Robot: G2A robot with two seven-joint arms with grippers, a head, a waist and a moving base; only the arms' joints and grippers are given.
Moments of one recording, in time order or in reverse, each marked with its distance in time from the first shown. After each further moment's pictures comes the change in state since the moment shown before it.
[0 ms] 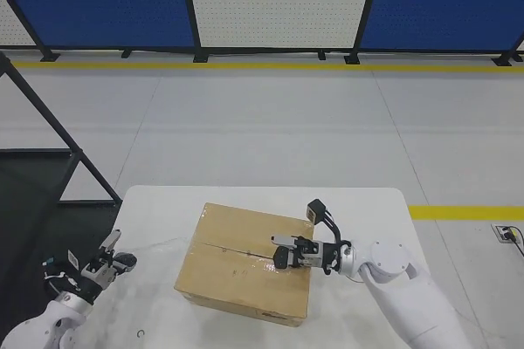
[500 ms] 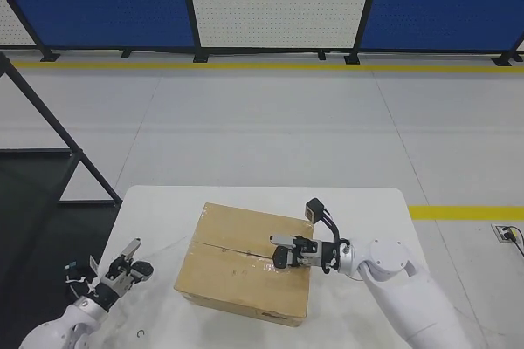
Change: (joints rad) left arm -0.002 -0.011 0.071 0.000 0.001 0.002 -0.036; right arm 0.014 -0.005 -0.006 0.012 -0.006 -0.002 0.010
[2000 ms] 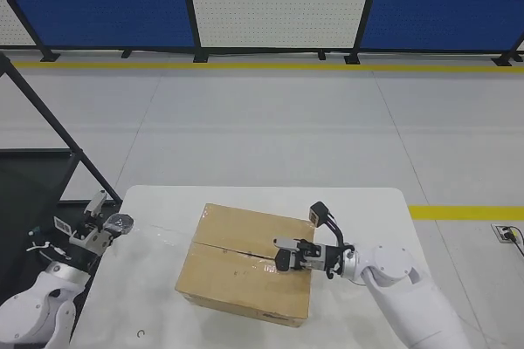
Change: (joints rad) left arm -0.098 -0.005 -0.085 -0.184 -0.080 0.059 0.124; right arm -0.053 0.010 0.041 -0.046 -0.012 -0.009 -0.008
